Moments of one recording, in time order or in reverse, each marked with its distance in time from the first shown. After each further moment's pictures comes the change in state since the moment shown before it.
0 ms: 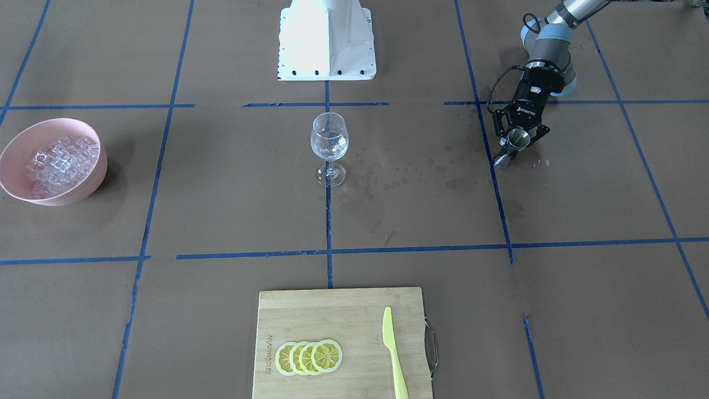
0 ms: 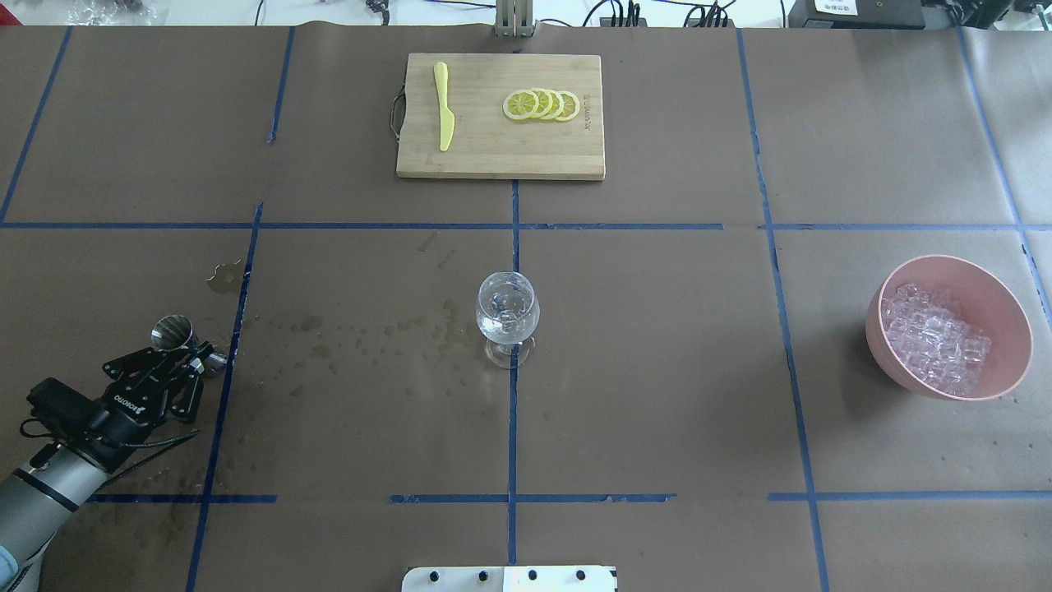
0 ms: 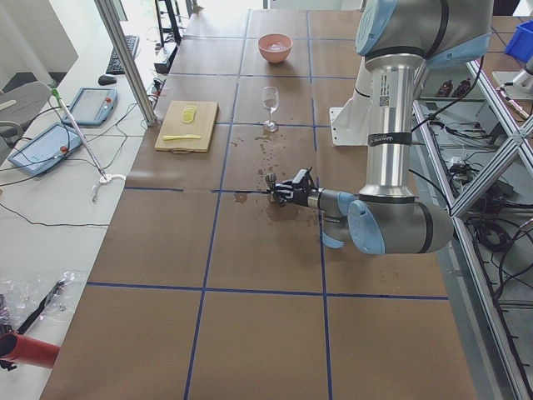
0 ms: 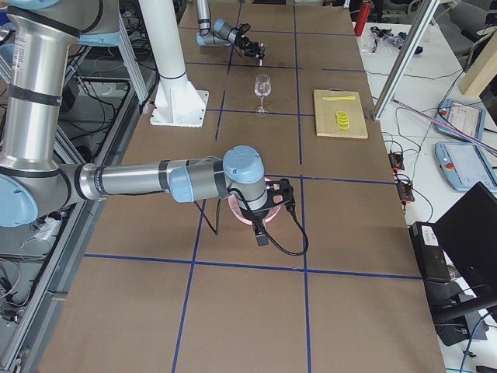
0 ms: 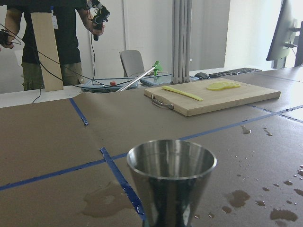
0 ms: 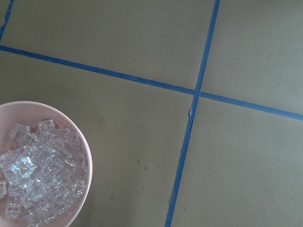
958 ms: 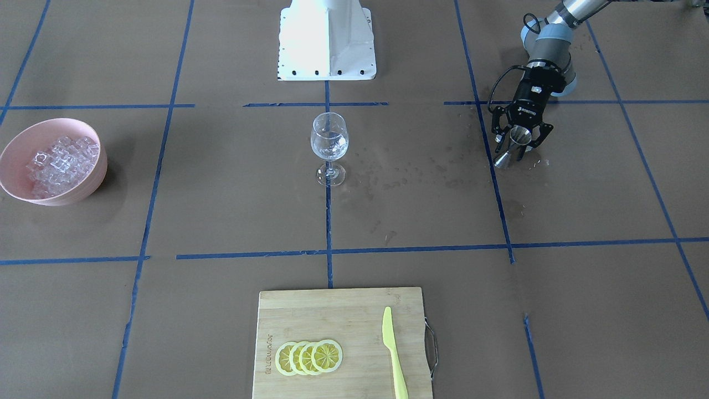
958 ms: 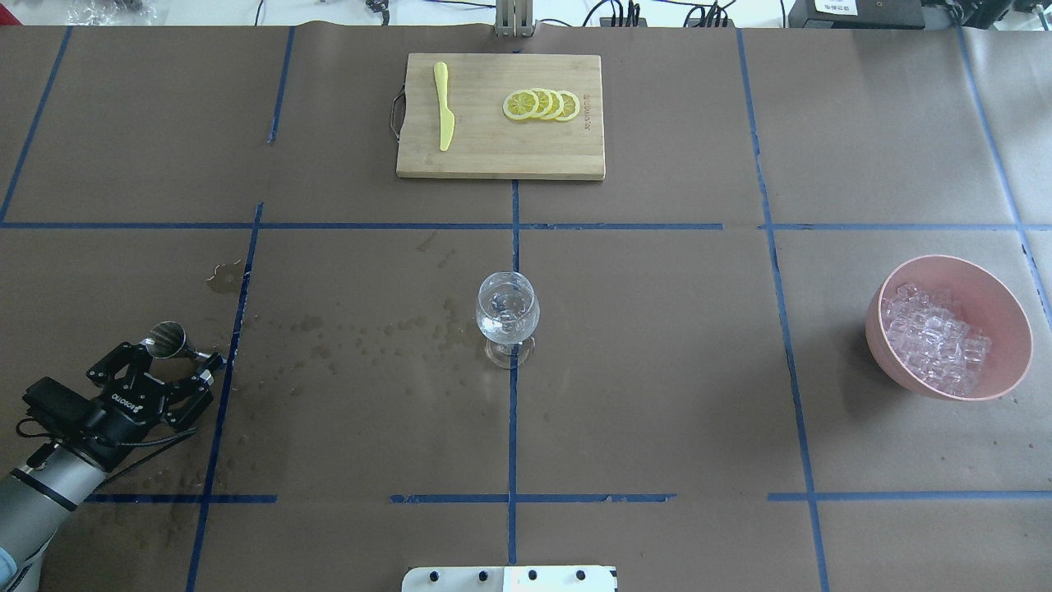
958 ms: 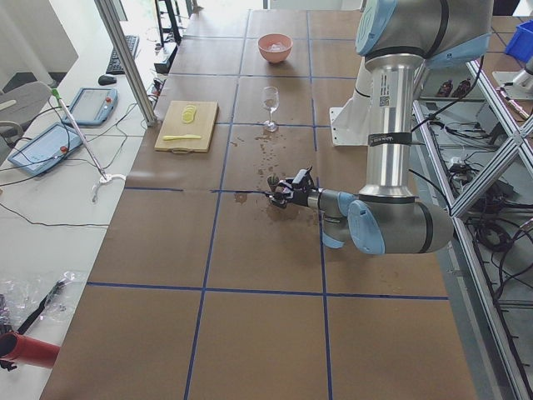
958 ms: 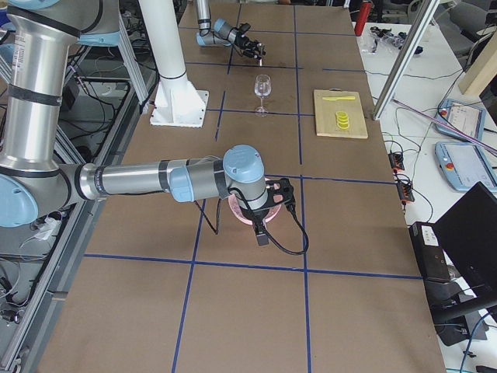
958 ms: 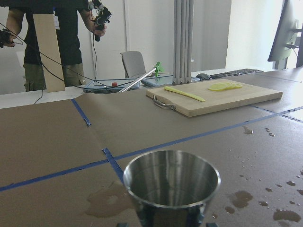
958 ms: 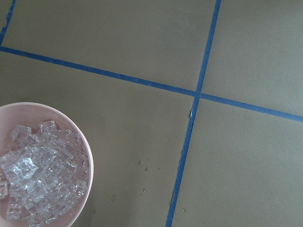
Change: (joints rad) left arm -0.001 0.001 -0.008 -0.013 0.022 0.005; right arm 0.002 0.001 0.004 0.000 0.000 0.001
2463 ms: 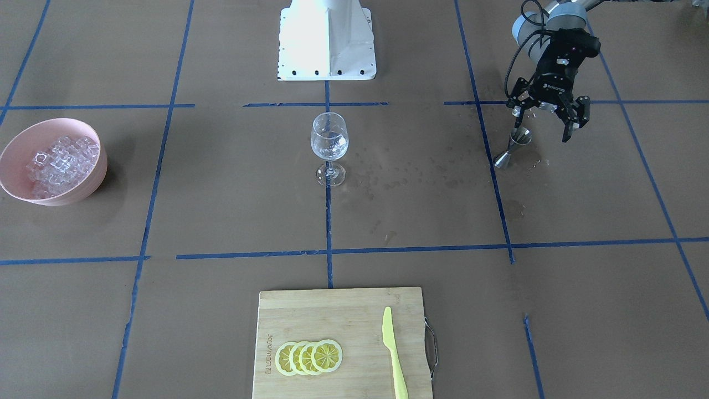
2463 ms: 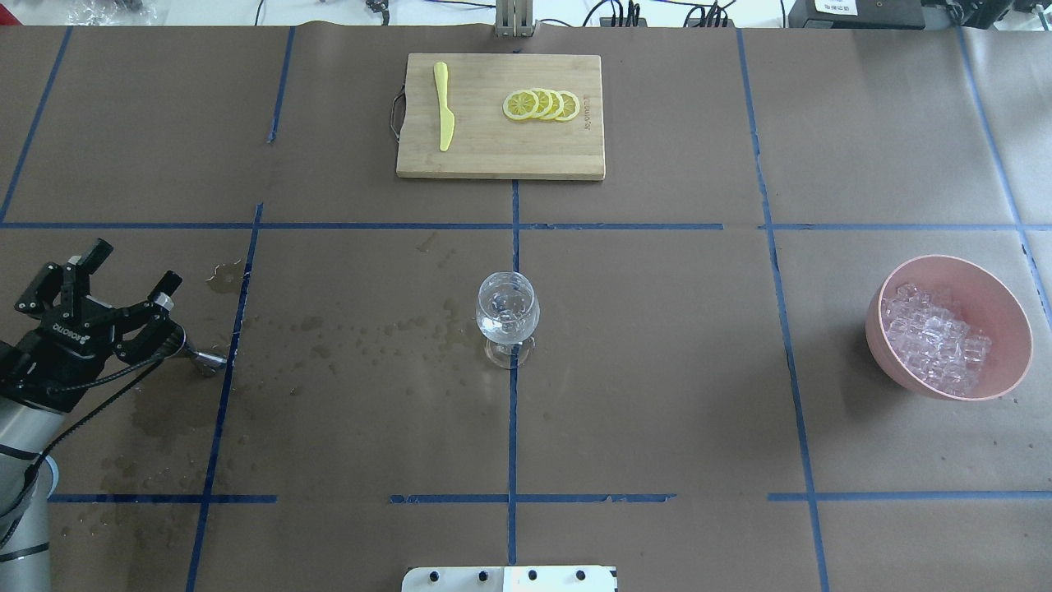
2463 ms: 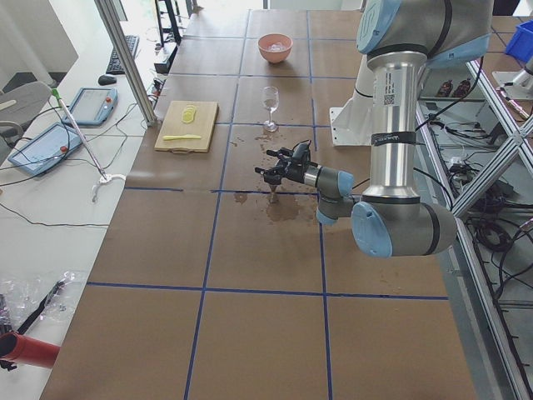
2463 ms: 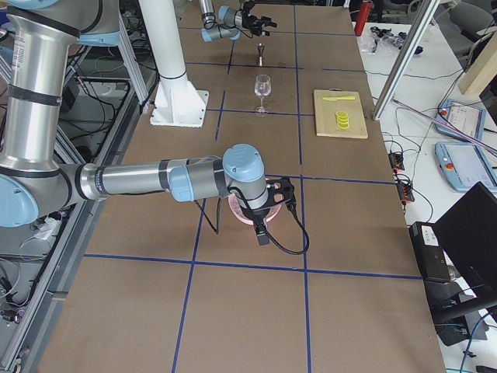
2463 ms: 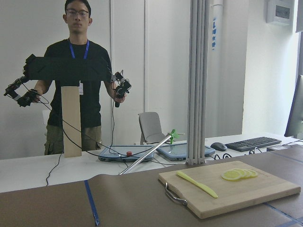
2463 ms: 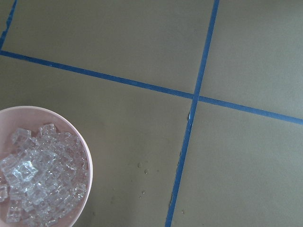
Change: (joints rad) left arm -0.207 0.021 -0.234 -0.047 -0.051 0.224; right arm 0.006 0.003 -0.002 0.000 0.000 0.001
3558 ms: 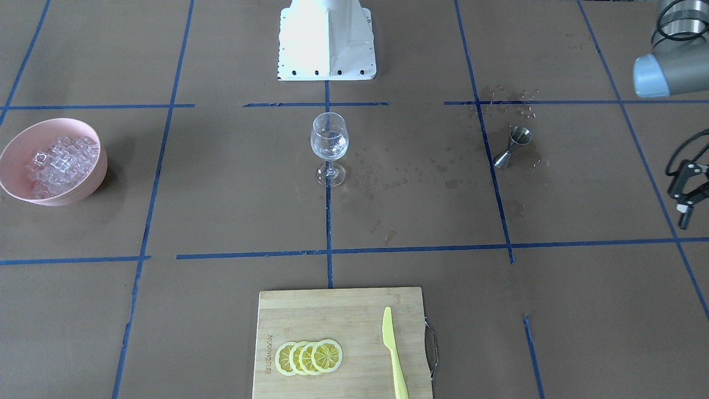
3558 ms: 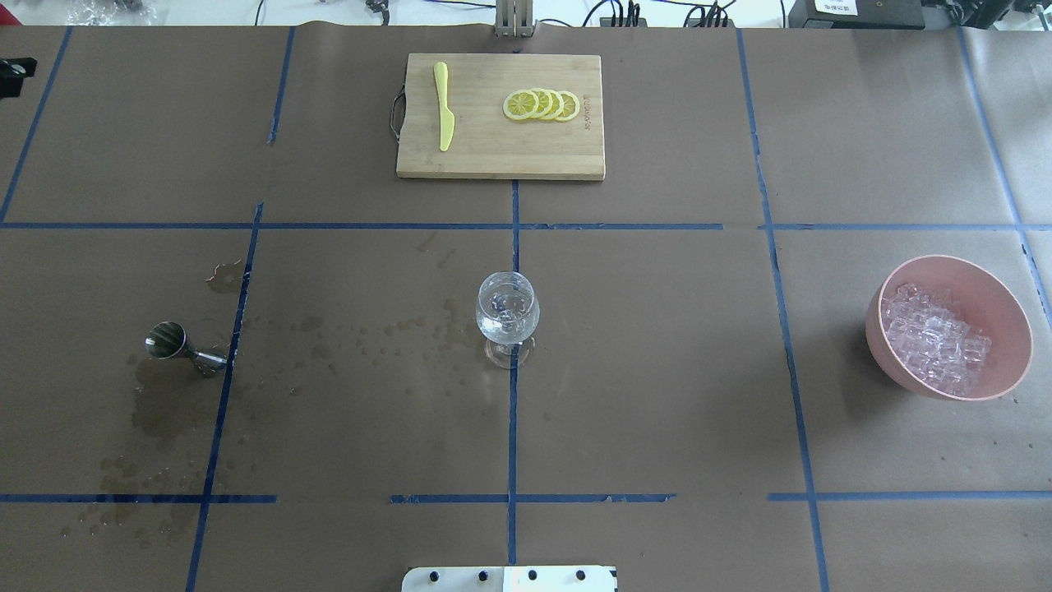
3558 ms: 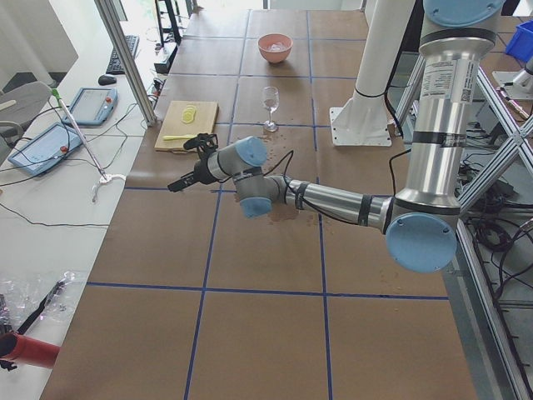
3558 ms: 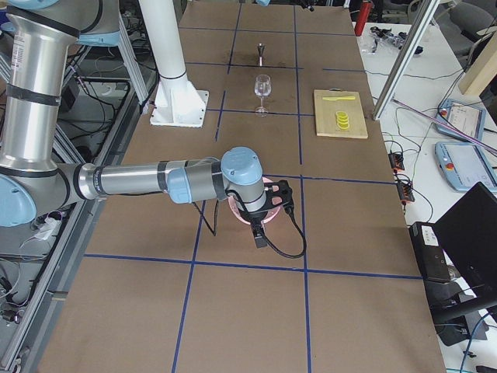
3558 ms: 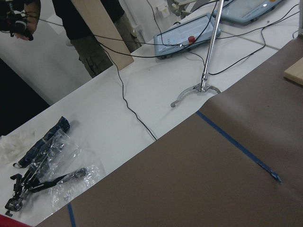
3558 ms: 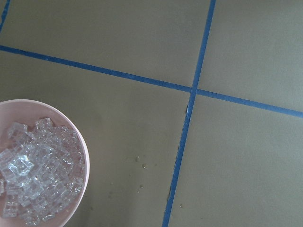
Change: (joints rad) left arm -0.970 -0.224 -0.048 1.206 -1.200 0.137; right arm 0.001 -0.013 -0.002 0.000 0.000 -0.006
